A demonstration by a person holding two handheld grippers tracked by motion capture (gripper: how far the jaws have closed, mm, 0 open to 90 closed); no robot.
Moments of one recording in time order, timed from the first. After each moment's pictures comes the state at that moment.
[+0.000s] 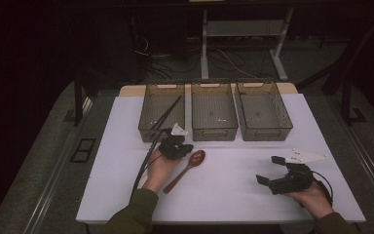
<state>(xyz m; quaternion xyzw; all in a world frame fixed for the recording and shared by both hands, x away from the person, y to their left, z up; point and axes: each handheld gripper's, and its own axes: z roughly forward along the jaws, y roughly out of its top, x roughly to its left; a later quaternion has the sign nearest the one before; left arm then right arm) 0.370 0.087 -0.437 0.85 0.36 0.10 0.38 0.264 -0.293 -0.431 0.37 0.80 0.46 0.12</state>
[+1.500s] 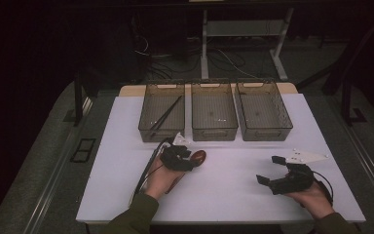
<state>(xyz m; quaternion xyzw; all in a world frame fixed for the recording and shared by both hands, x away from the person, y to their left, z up) 0.342 0.075 -0.447 0.86 0.33 0.08 0.37 0.263 -0.293 -0.430 0.37 0.80 0.46 0.12</state>
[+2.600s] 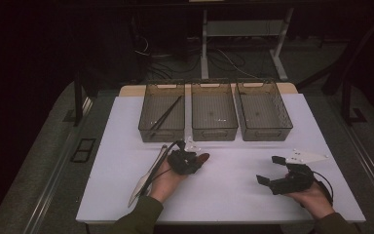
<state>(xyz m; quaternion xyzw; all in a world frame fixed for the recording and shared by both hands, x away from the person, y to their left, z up) 0.329 0.052 -0.443 0.89 0.29 0.10 0.34 0.263 -0.293 -0.430 0.37 0.80 0.46 0.12</state>
